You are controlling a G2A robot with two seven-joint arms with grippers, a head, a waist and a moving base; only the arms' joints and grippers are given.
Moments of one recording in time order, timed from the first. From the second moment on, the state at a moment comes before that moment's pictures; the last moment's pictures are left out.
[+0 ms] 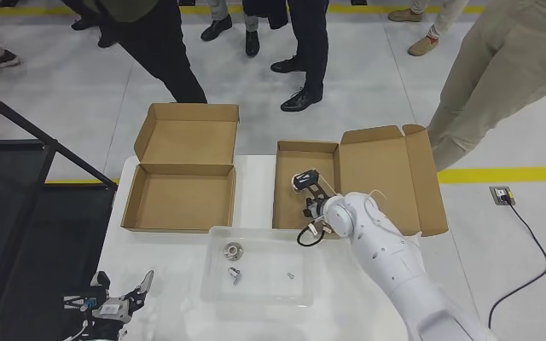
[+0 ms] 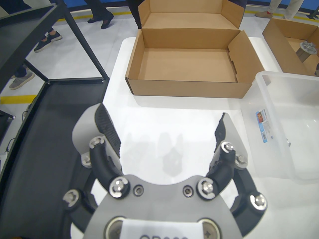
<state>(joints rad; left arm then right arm) 1.84 -1.18 -1.76 -1.82 1.19 -0.01 0.20 -0.40 -1.52 0.90 -0.62 -1.05 -0.17 0.67</state>
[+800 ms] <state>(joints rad) 1.84 -1.18 -1.76 -1.82 1.19 -0.01 0.20 -0.45 -1.49 0.98 -0.74 -1.01 -0.24 0.58</state>
